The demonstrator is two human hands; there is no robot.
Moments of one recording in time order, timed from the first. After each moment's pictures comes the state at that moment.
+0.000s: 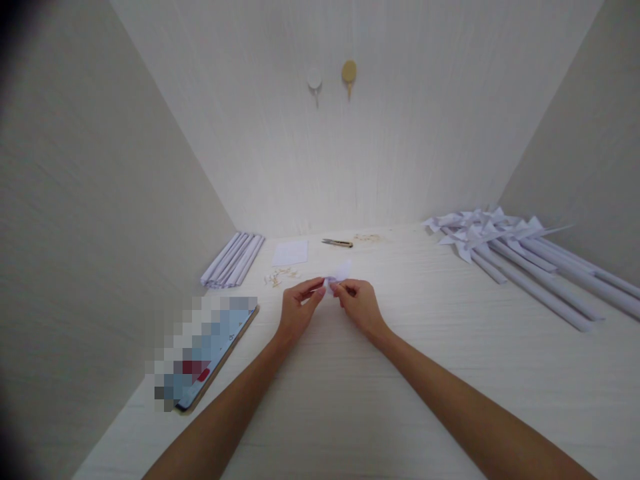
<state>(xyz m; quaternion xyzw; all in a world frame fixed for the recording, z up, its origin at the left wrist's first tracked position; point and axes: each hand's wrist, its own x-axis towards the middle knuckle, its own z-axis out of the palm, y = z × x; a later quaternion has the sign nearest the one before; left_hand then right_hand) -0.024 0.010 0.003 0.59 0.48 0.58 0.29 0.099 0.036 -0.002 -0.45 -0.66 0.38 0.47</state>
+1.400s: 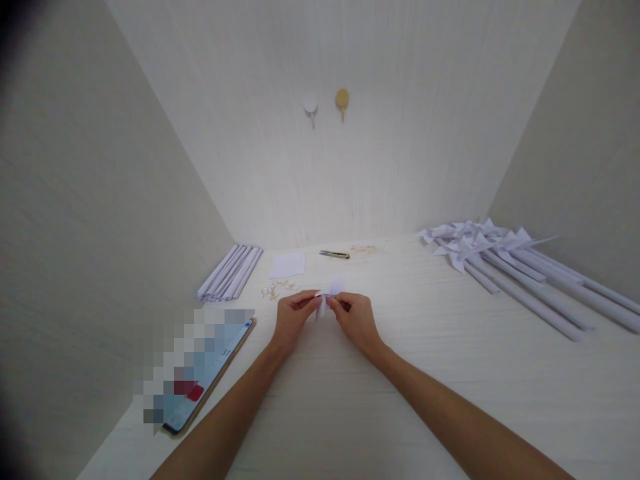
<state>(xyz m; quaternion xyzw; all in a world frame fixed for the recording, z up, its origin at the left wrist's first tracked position) -0.029 0.019 0.001 0.50 0.46 0.60 0.43 0.099 0.031 0.001 -0.47 -0.70 0.28 0.46</state>
